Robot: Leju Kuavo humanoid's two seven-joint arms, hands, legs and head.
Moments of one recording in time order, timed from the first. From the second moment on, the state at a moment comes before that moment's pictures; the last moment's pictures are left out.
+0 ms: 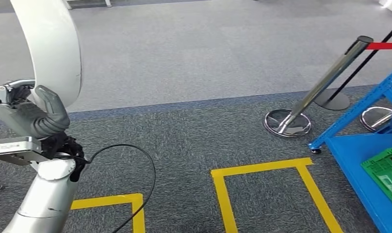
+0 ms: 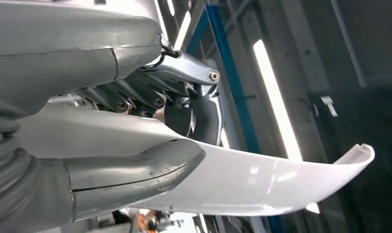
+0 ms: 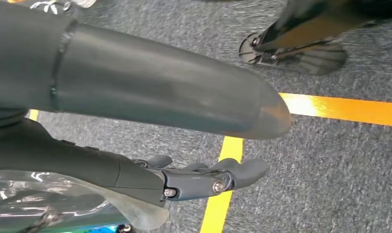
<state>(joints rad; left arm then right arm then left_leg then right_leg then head) -0.32 -0.07 -0.15 -1.63 -0.32 0.70 -0.56 -0.03 0.12 -0.73 -0.21 0.99 -0.13 -0.12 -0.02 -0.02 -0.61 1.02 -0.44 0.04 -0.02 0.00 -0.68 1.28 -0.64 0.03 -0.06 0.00</state>
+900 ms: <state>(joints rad) -0.31 -0.04 -0.18 -1.64 -0.27 0.68 -0.54 -0.03 0.12 -0.74 -0.21 0.99 -0.11 -0.13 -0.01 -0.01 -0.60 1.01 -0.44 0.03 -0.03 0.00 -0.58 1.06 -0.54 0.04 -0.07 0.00</state>
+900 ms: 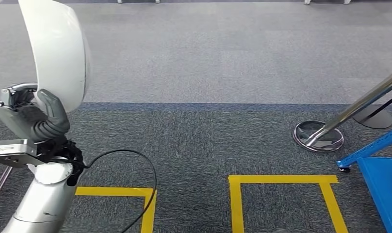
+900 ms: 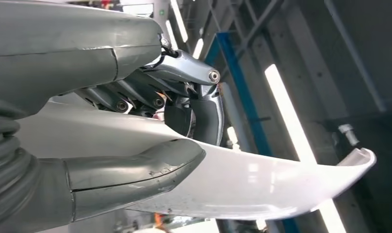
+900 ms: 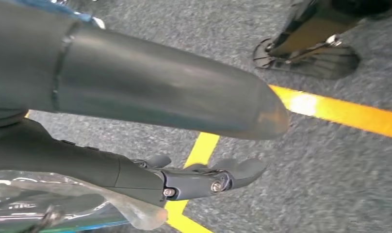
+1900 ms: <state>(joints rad) -0.30 -0.03 -0.19 -1.65 -0.24 0.70 -0.56 -0.03 0.12 -0.74 -0.21 1.01 -0.10 -0.15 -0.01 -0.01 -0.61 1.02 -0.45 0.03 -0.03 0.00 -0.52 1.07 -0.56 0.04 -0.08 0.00</state>
